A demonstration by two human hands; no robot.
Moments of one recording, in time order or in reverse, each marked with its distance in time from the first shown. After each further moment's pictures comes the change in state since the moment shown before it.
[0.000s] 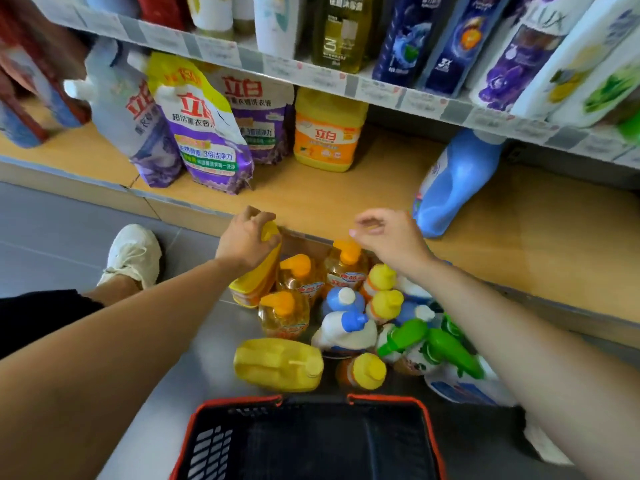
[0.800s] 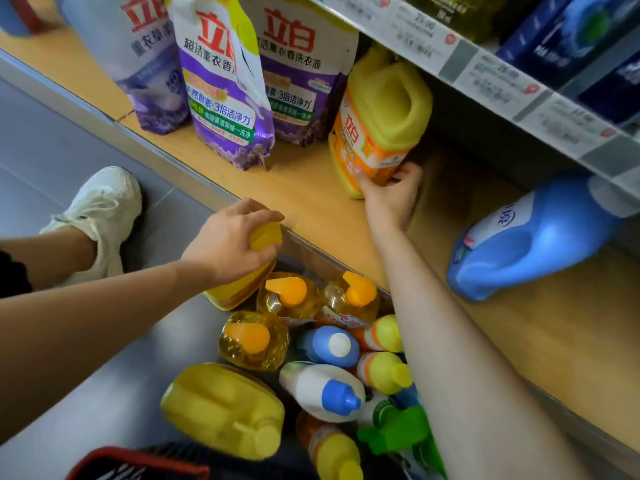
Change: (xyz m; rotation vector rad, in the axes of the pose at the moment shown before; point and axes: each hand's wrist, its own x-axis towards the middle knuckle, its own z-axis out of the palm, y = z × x) left_hand 0.008 -0.015 0.021 -0.066 0.098 0.037; right_hand 0.193 0.038 0.086 0.325 0.398 -0.050
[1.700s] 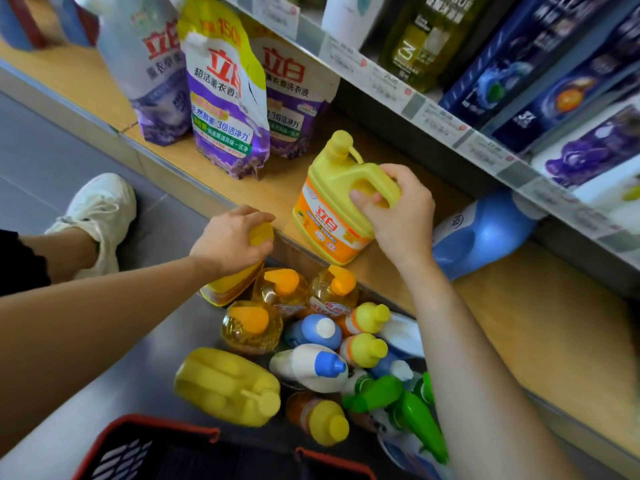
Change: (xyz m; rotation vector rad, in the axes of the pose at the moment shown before) left_hand -0.006 0.005 -0.008 -0.041 0.038 -0.011; right_hand -0.089 -0.129 -0.099 -0.428 -0.269 -0.363
